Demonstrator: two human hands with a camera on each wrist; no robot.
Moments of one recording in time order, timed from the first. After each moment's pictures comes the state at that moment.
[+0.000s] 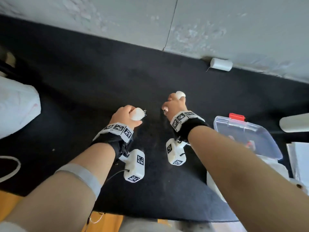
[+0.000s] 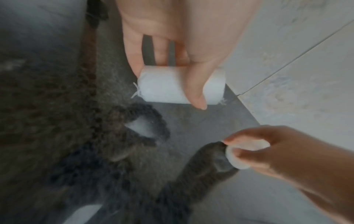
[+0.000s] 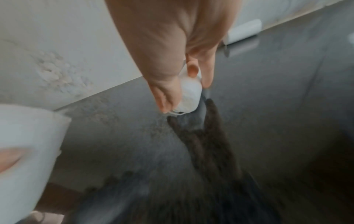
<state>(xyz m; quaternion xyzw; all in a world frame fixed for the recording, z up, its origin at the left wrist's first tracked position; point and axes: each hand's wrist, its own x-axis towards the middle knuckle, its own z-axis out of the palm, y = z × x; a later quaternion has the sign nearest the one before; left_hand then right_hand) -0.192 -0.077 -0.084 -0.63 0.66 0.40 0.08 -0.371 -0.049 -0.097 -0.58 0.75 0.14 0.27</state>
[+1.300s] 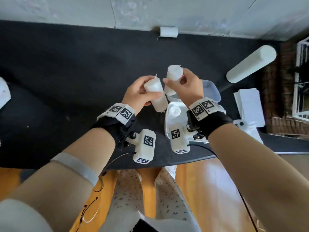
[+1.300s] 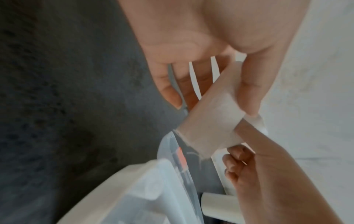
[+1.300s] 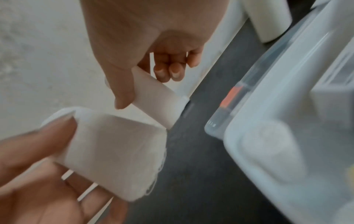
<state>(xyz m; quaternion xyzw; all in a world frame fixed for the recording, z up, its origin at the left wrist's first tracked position) -0.311 0.090 0.026 -0.46 0.55 0.68 -0.14 -0.462 0.147 0.014 -0.32 0.82 -0.36 0.30</state>
